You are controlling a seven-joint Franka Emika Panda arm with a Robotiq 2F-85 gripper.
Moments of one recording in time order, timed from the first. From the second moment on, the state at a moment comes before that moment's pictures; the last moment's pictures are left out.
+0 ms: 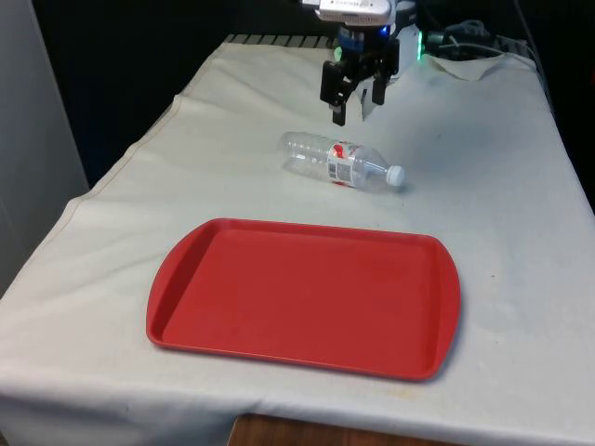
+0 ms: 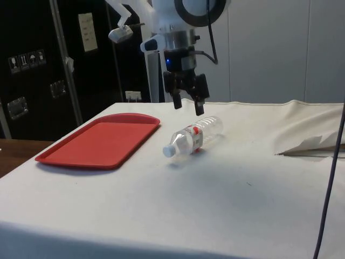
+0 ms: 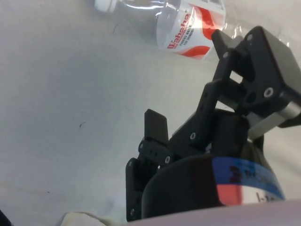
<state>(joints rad) 0.09 0.07 -0.13 -2.44 -0.08 2.47 -0.93</state>
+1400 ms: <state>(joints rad) 0.10 0.14 -0.10 -2.36 -0.29 2.33 -0.85</state>
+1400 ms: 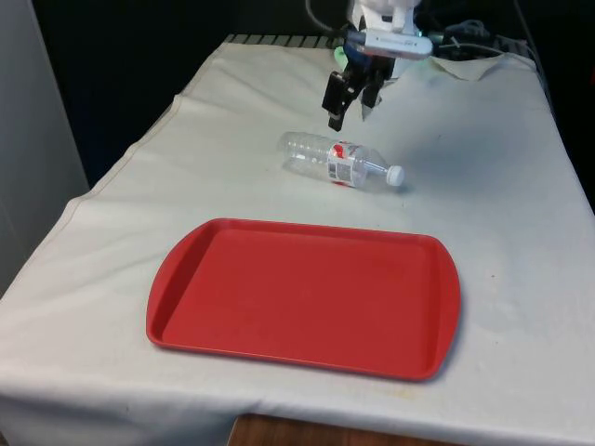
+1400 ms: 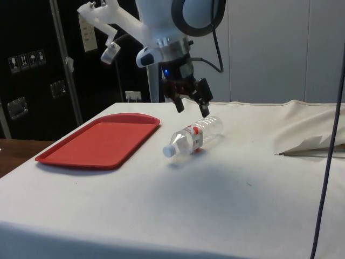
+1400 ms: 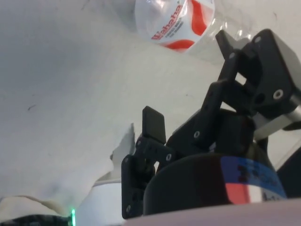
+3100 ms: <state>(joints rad) 0.12 0.28 -0.06 -2.25 -0.46 2.18 -0.69</state>
